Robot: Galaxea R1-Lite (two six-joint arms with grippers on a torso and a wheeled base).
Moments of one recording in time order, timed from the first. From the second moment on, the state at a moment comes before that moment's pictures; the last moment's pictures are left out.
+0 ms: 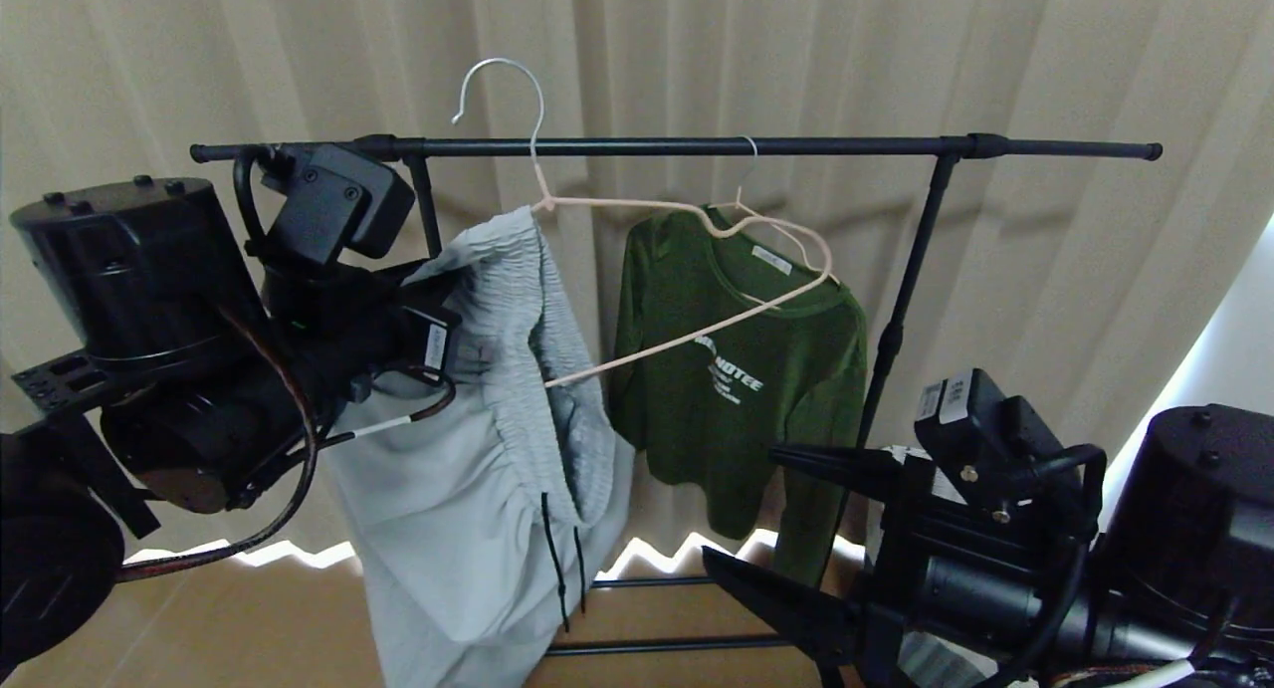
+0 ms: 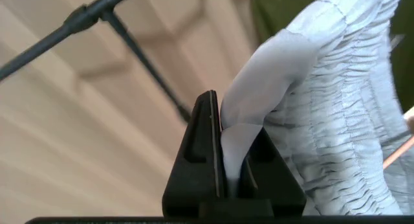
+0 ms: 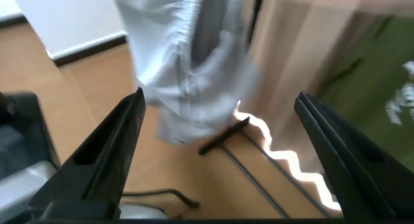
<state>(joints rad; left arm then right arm) -0.50 1.55 -0.78 -0.76 0.29 0.37 0.81 1.56 -0.45 -0.94 0.13 0.06</state>
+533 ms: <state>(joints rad) -0.60 1.53 -0.81 -0.77 0.27 0.30 0.83 1.81 -0.53 -1.19 -0.03 0.08</state>
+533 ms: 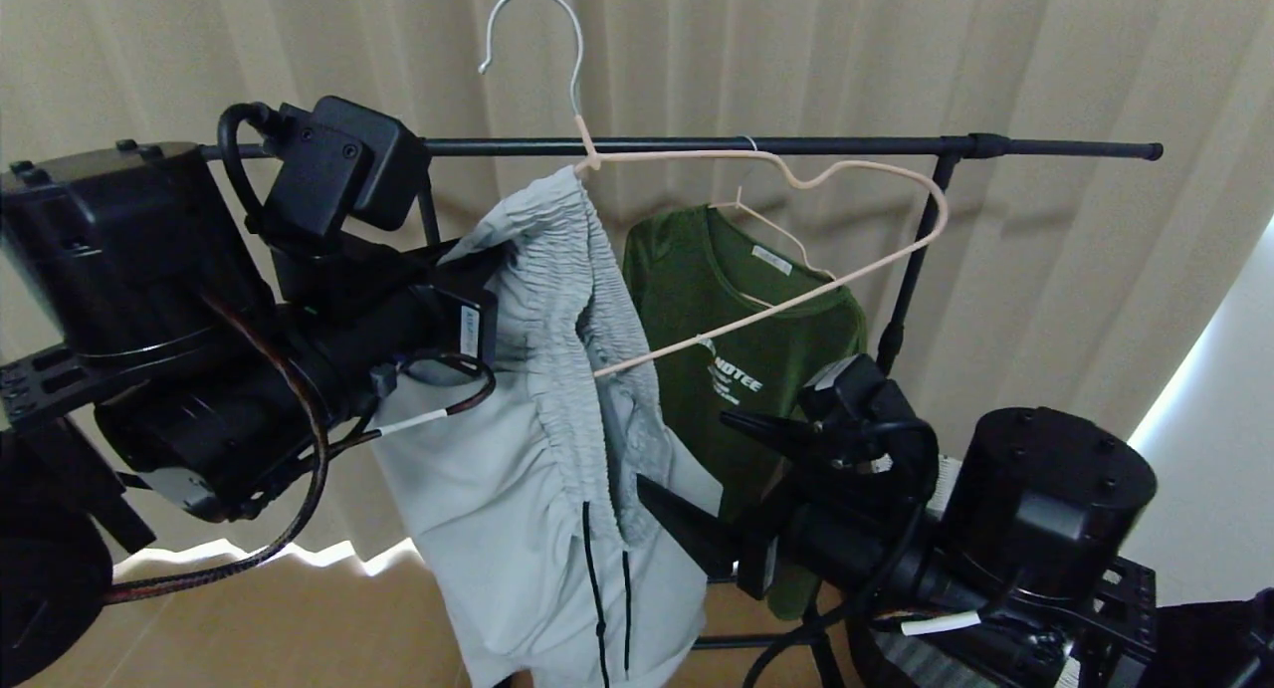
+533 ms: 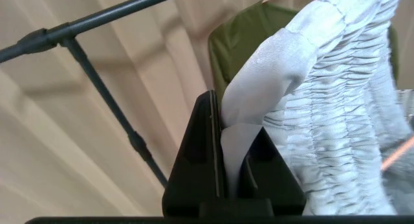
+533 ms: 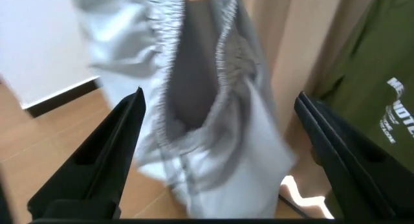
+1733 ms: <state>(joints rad) -0.61 1.49 -0.77 -0.77 0.27 0.36 0.70 1.83 -0.53 -1.20 -0.06 0.08</state>
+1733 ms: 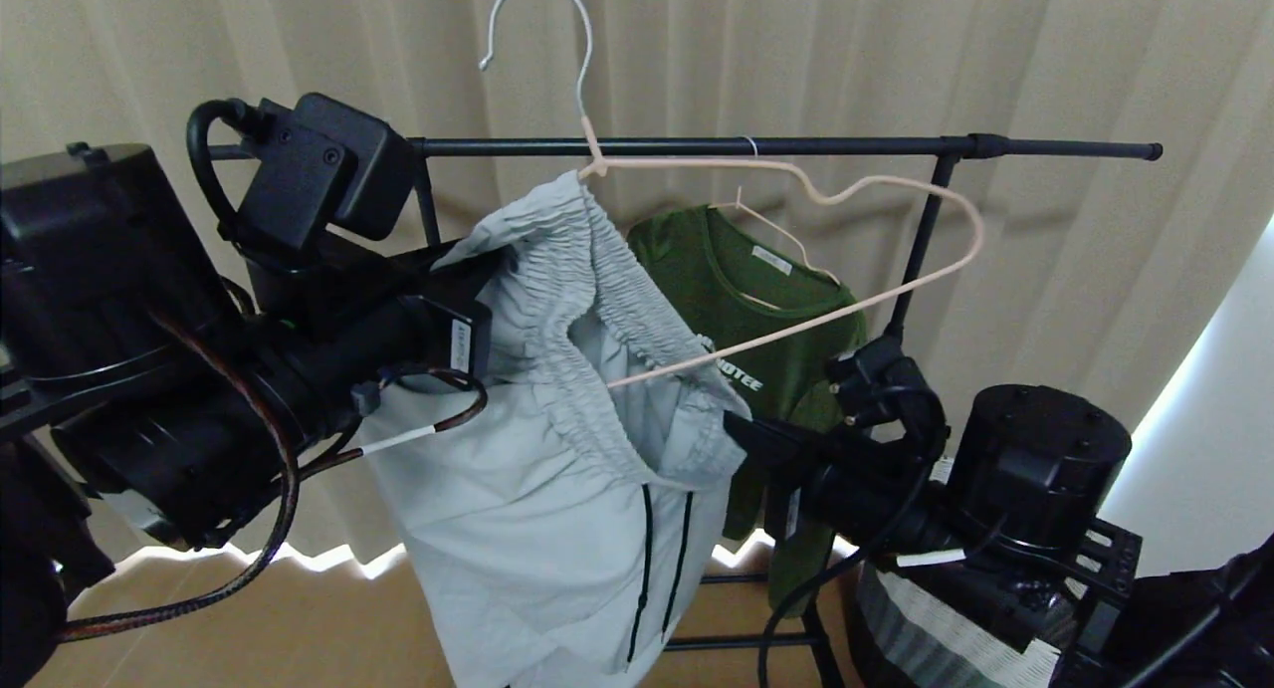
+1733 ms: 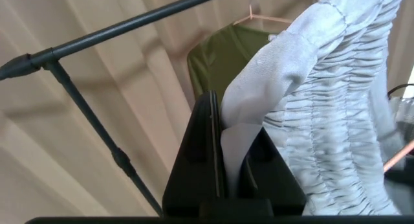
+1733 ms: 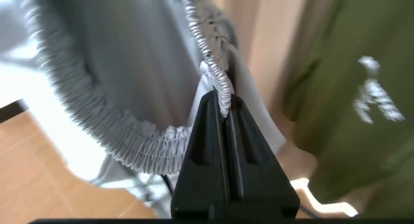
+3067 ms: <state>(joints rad) -0.33 1.66 -0.54 -1.13 0.11 0.79 0.51 1.75 -0.51 -1.19 -0.06 0.08</state>
